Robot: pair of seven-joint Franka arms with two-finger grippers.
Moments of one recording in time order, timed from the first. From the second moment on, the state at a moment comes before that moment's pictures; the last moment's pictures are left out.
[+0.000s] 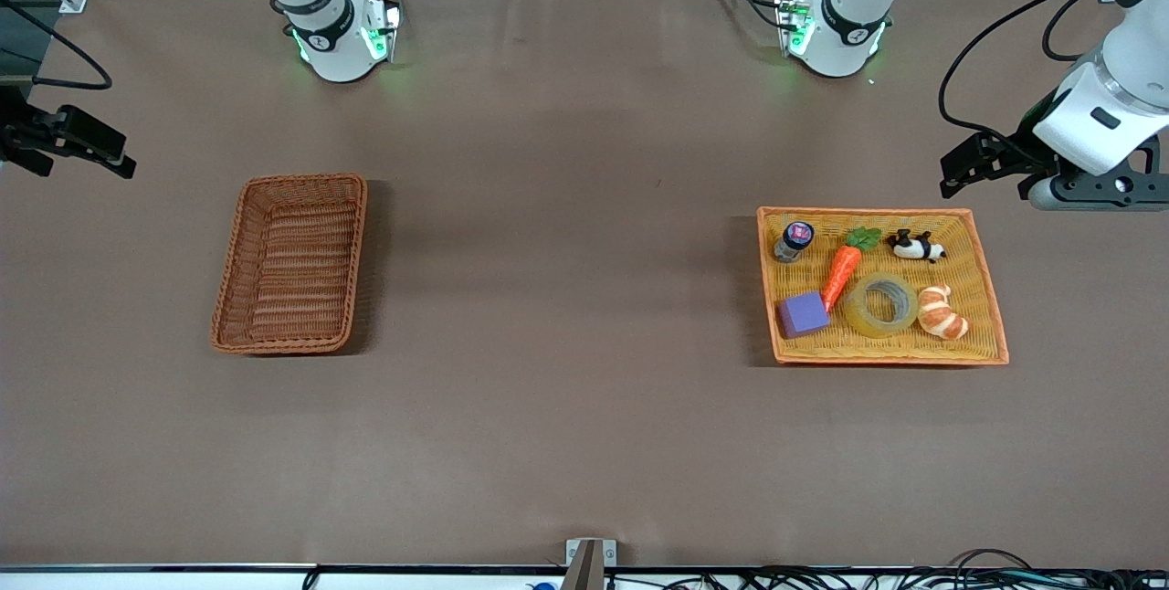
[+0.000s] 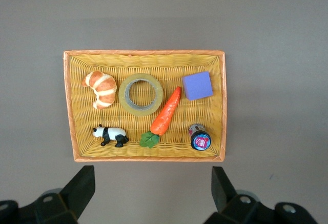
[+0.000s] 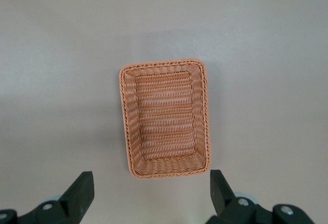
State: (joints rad) left arm -0.09 -0.05 -0.02 -1.73 -0.02 1.71 -0.08; right arm 0.00 0.01 -0.02 -1.47 0.02 1.48 0.03
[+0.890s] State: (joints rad) left arm -0.09 0.02 0.06 -1.76 -0.02 1.79 -0.05; right arm 0.00 0.01 -0.02 -1.48 0.02 1.49 0.03
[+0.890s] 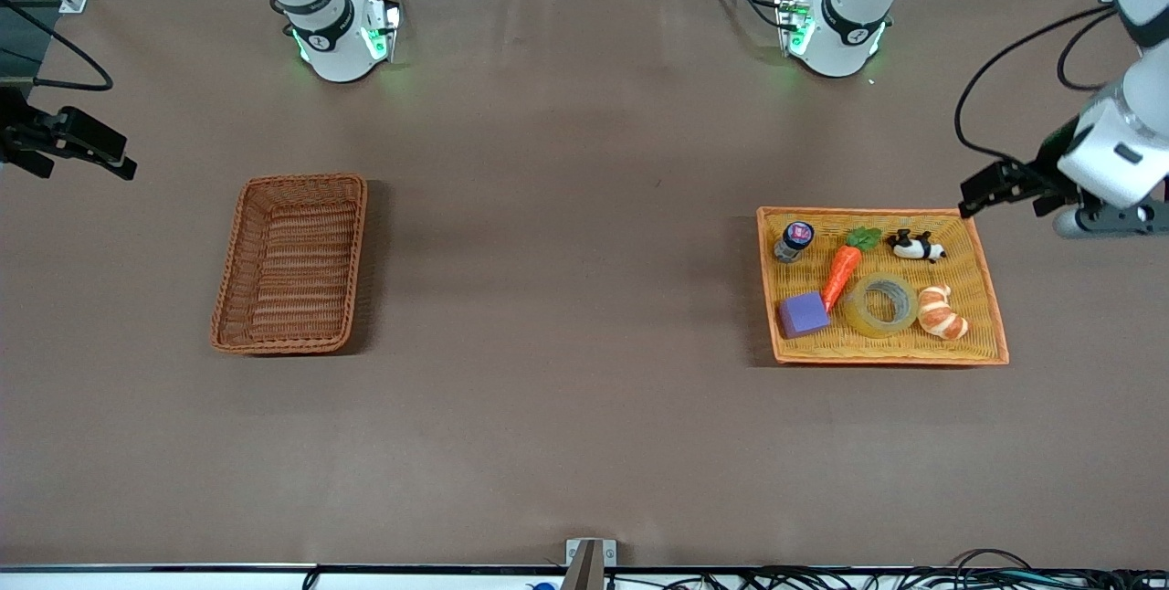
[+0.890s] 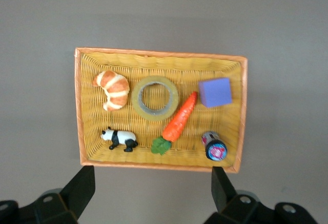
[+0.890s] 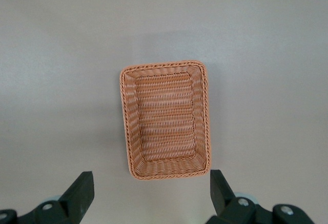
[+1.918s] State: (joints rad) left arm -0.07 0.32 0.13 -1.93 -0.02 2.18 0.08; right arm 0.00 0.01 -0.02 -1.48 0.02 1.49 0.03
